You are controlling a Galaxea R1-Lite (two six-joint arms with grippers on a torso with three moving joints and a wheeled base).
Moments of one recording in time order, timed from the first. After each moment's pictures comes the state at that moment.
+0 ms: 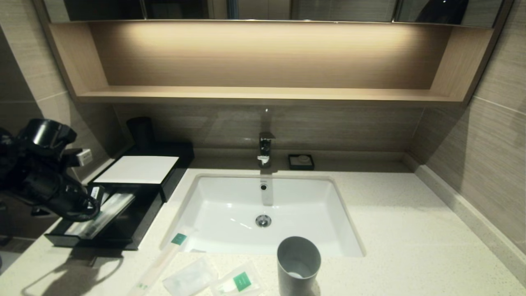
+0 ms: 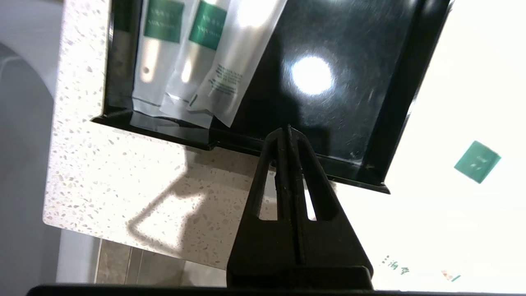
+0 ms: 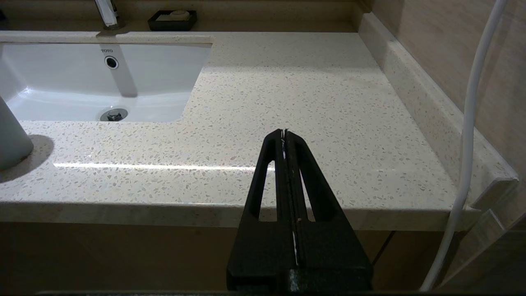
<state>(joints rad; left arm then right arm) 0.17 1.72 -1.15 0.46 0.02 0.01 0.00 0.00 0.00 0.00 0.00 0.00</state>
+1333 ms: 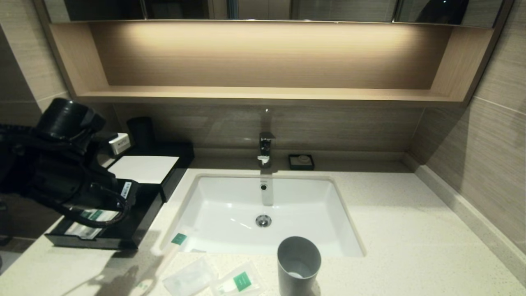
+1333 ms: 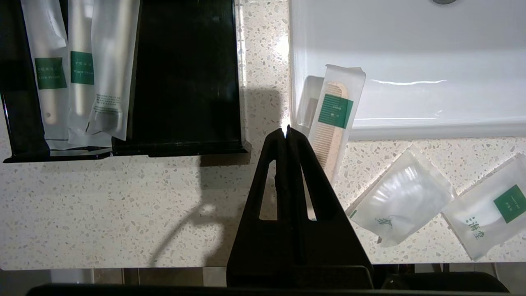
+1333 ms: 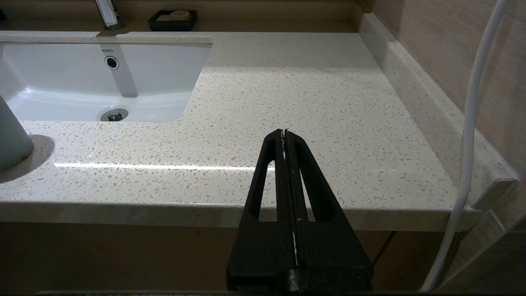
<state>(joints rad) -0.14 1.56 -1.12 0.47 0.02 -0.02 0.00 0.00 0.00 0.00 0.00 0.00</state>
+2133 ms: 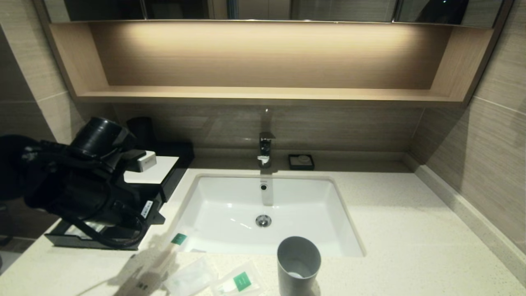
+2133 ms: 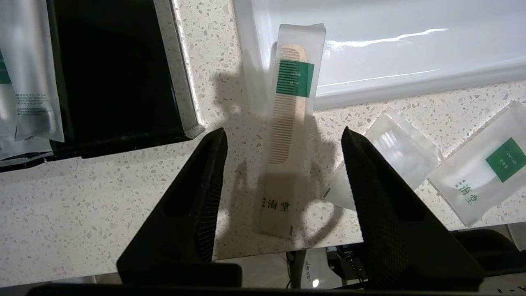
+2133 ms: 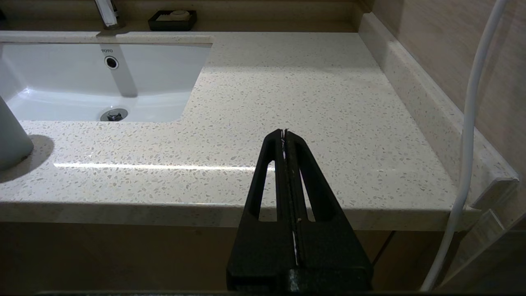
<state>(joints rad) -0.26 1.59 -1.07 0.46 0.02 -0.02 0.00 0.00 0.00 0.00 0.00 0.00</state>
